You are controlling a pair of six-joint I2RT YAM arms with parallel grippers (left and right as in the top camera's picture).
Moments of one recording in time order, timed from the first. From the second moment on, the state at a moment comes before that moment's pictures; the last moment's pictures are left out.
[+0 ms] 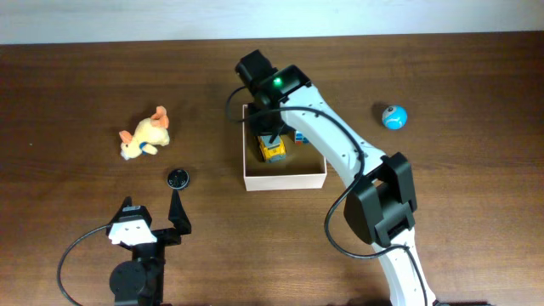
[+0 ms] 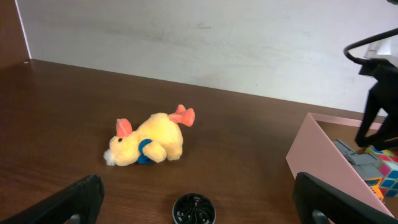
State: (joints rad) left arm 0.04 0.02 0.01 -0.08 -0.03 -0.16; right arm 0.58 2.31 2.17 -1.19 0.04 0.52
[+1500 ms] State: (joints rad) left arm 0.04 0.02 0.01 -0.08 -0.03 -0.16; right arm 0.53 2.31 2.05 -1.14 0.07 0.46
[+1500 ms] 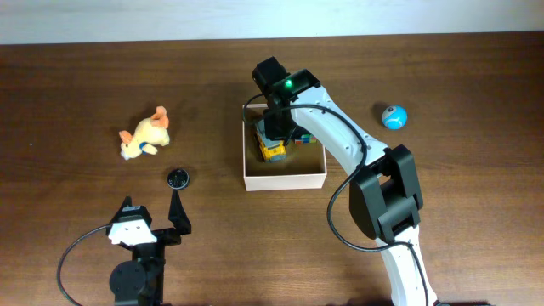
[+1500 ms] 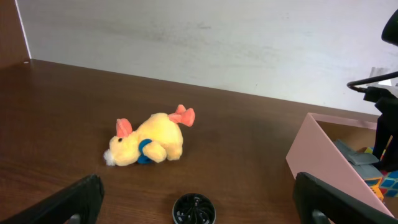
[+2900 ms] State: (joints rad) left arm 0.04 0.02 0.01 -0.08 -0.03 -0.16; right arm 0.59 2.31 2.05 -1.13 0.04 0.42
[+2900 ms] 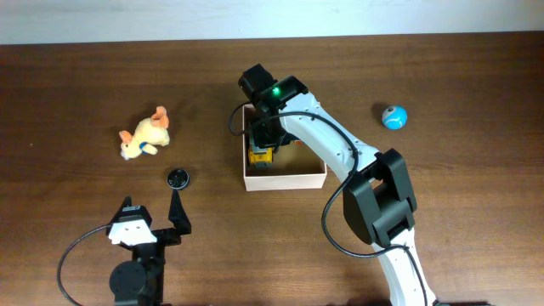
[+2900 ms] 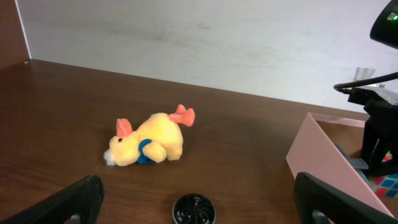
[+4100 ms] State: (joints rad) left arm 0.04 0.02 0.01 -0.08 -0.03 -0.16; right arm 0.62 2.30 2.05 -1.27 0.01 0.35
